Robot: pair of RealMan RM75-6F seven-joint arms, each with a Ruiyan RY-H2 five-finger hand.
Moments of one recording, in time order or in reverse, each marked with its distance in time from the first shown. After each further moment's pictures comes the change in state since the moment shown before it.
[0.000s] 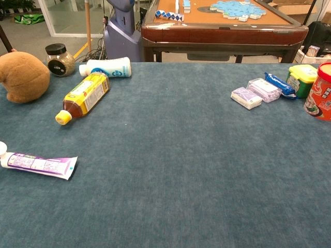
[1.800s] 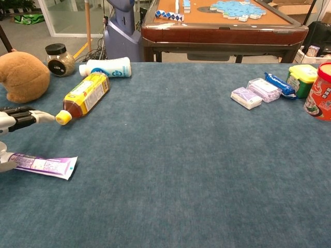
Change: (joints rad) left arm -0.290 -0.179 0.092 0.350 0.102 -0.422 -0.022; right arm -0.018 0.135 0.015 -0.122 -0.029 0.075 -0.015
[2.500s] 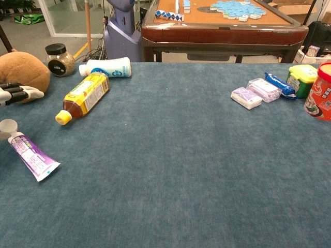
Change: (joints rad) left arm -0.068 -0.019 -0.077 0.154 -0.094 -0.015 0.015; right arm -0.014 -0.011 -0.009 -0.004 -0.009 0.013 -0.001
